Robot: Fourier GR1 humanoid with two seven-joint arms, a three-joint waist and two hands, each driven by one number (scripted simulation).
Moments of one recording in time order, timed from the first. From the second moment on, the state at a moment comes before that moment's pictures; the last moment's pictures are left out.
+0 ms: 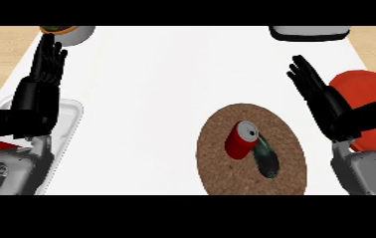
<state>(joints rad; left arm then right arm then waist) -0.26 0.43 -0.12 -1.61 0.19 0.37 -0.02 -0.24 -0.46 0.19 -1.49 -0.36 -0.03 0.00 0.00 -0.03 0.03</state>
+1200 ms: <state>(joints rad) -0.15 0.27 -0.31 -1.56 0.39 0.11 0.09 -0.23 -0.73 0.55 -1.90 0.38 -0.13 0.91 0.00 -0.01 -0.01</state>
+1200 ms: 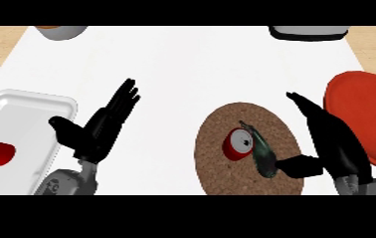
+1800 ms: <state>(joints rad) -0.16 0.24 -0.33 -1.55 0.37 0.11 0.09 -0.48 -0.58 0.60 -1.75 0.21 0.11 1.21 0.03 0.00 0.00</state>
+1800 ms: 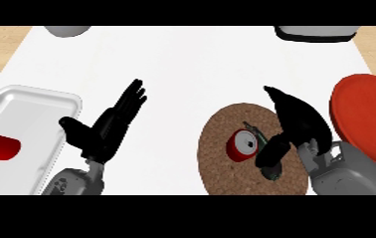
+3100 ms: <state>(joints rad) -0.14 0.23 -0.29 -1.55 0.36 0.08 0.09 -0.57 -0.47 0.68 -1.43 0.11 0.19 1.24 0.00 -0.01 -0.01</state>
